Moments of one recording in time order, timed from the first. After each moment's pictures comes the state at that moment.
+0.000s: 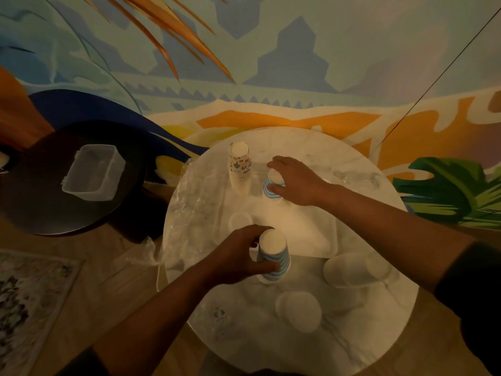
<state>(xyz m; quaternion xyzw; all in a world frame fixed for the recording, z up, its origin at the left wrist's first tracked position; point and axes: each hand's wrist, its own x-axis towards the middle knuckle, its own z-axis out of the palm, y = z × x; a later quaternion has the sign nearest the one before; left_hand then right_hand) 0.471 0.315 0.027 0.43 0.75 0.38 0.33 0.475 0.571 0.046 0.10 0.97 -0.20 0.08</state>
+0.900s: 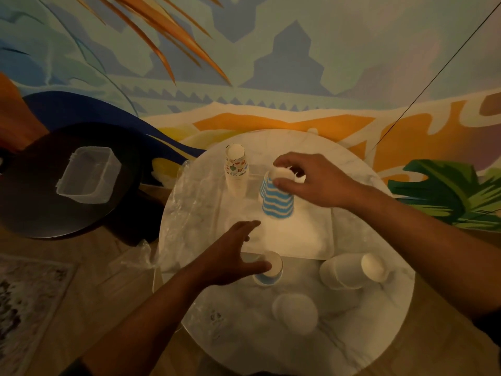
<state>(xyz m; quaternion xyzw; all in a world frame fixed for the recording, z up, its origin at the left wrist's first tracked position) 0.462 0.307 0.025 0.42 0.79 0.31 0.33 0.518 0.568 0.126 0.08 0.94 -0.34 -0.01</state>
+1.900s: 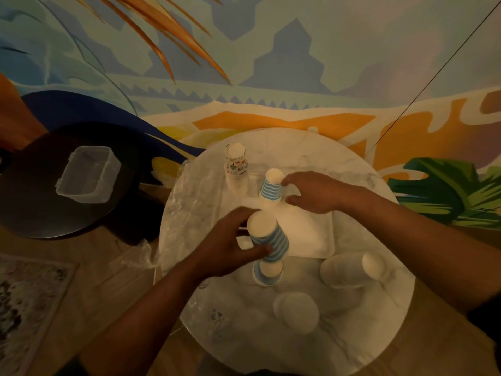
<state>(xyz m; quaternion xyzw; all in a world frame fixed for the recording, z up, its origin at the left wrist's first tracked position) 0.457 0.314 0.061 0.41 0.72 0.49 0.28 0.508 0.583 0.077 0.11 0.96 -0.16 0.19</state>
